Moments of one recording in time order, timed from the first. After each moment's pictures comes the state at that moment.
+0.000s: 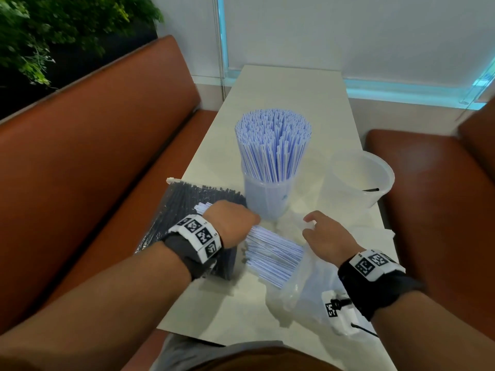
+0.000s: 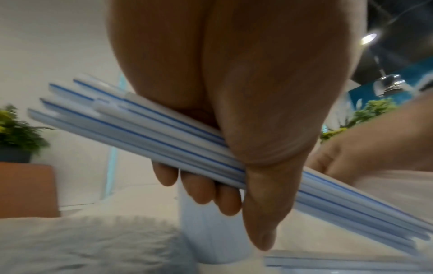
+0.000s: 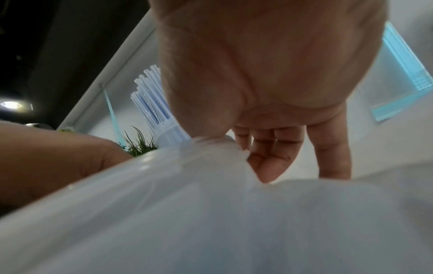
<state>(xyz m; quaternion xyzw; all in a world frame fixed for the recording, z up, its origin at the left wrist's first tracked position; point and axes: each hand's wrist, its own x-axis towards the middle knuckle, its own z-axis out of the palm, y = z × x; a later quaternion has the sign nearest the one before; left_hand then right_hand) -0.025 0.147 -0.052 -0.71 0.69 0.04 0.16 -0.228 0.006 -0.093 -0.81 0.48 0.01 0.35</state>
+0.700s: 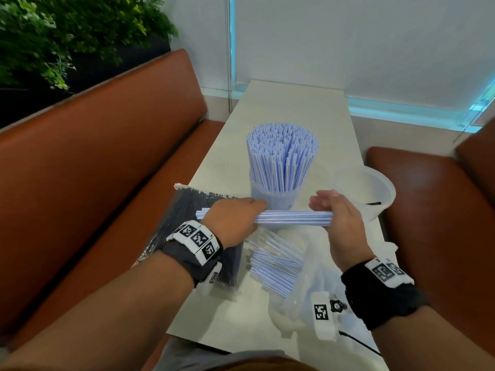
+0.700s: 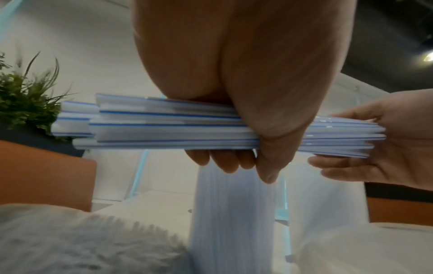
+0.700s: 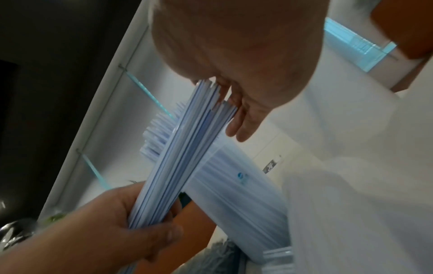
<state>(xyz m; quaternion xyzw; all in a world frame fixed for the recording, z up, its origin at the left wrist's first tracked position) -0.018 0.156 -0.042 -0.74 0.67 -0.03 -0.06 -0.211 0.030 -0.036 -0.59 0.38 -0.39 0.60</state>
